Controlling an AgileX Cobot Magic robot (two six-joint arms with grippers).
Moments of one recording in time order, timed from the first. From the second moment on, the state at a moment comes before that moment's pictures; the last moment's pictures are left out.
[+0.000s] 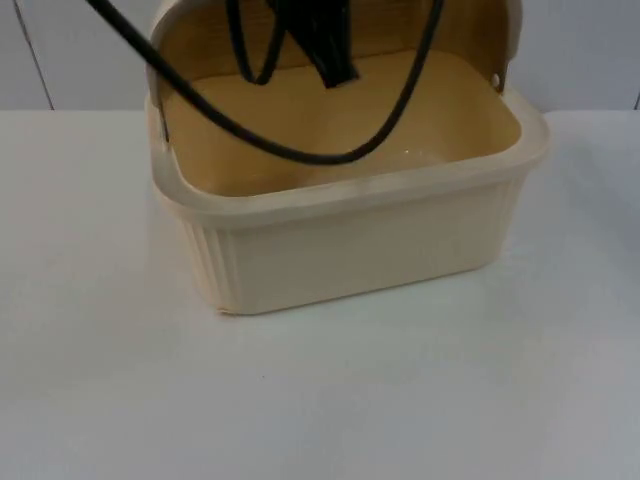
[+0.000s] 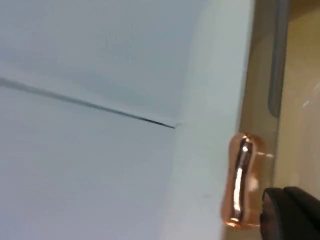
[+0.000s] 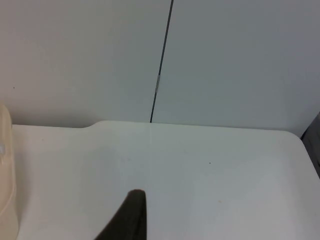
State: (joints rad) right arm 0.05 0.91 -1.13 -0.30 0.75 0.12; left arm -0.67 1.80 -1.31 1.31 0.31 -0.48
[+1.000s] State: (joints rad) right arm 0.05 0.91 -1.13 -0.30 0.75 0.13; left arm -0.19 1.34 -1.30 0.19 0.53 -0.16
